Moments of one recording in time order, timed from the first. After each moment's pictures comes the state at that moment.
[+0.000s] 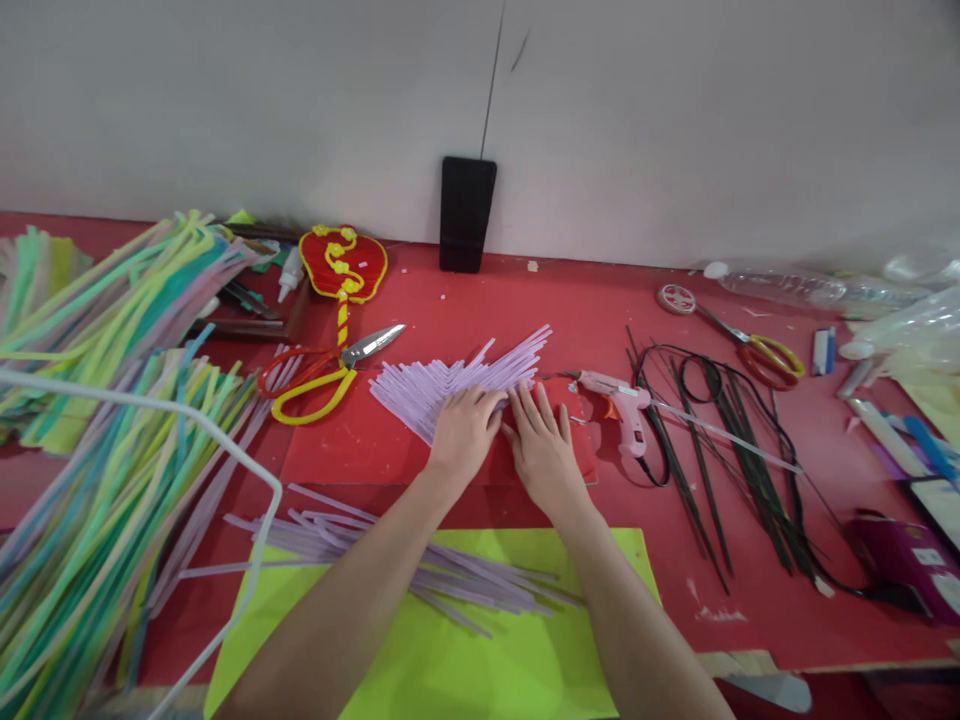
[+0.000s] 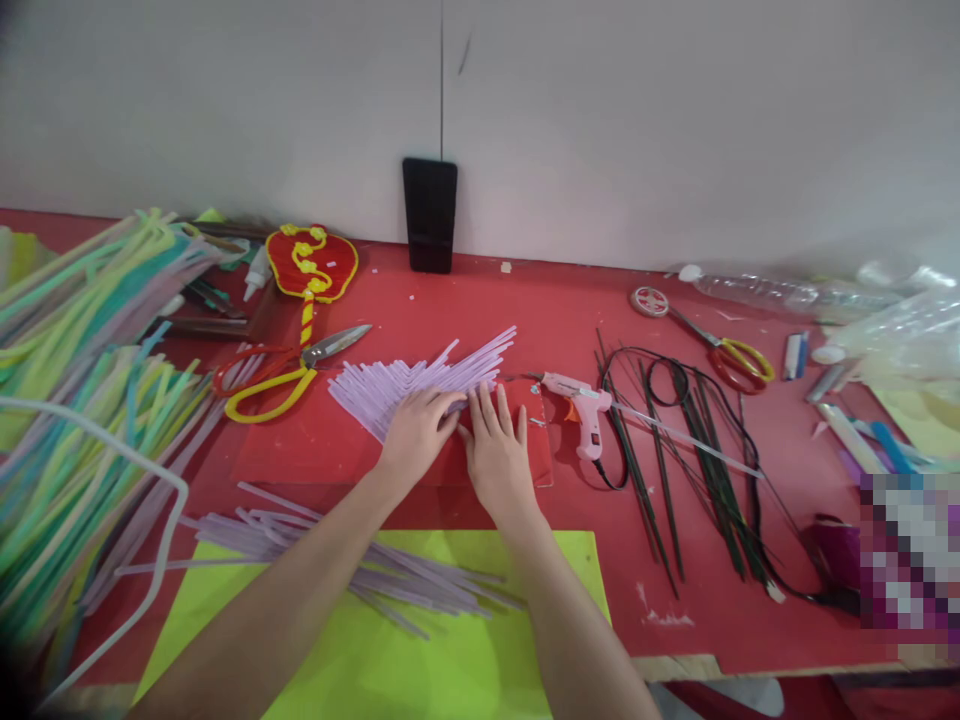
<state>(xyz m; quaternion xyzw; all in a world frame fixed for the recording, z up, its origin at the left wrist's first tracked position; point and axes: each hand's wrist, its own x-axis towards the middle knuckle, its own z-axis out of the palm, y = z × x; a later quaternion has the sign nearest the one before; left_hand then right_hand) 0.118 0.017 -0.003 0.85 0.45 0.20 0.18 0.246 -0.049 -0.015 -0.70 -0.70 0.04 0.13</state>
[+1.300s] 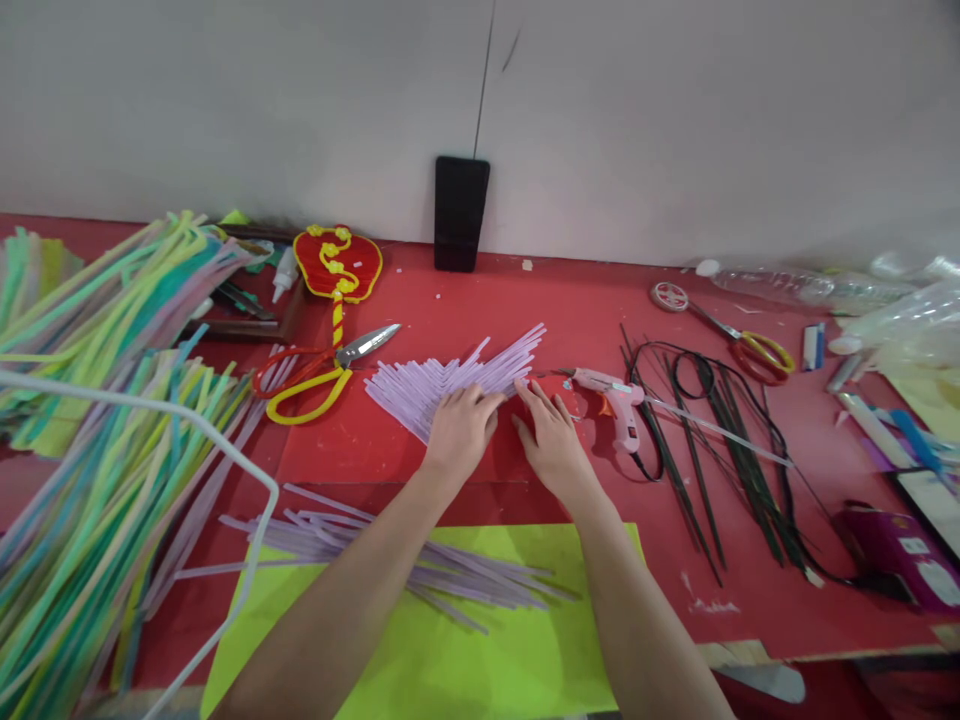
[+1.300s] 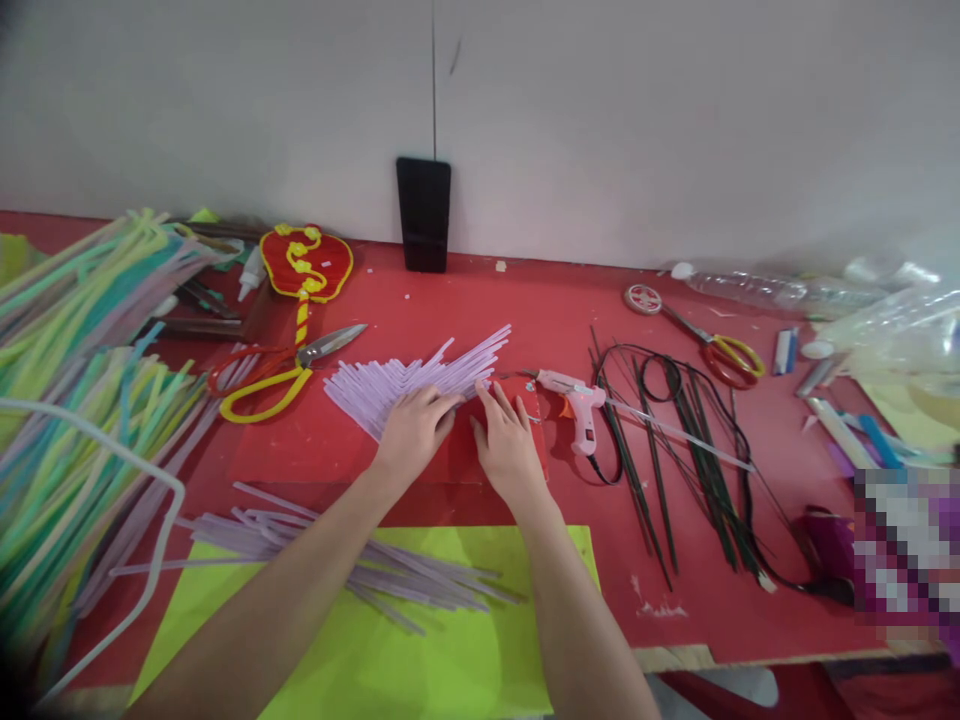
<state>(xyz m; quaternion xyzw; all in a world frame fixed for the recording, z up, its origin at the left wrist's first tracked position) 0.118 0.014 -0.001 0.87 0.45 0.16 0.15 0.273 -0.040 -0.020 -0.67 -0.70 0.12 0.21</state>
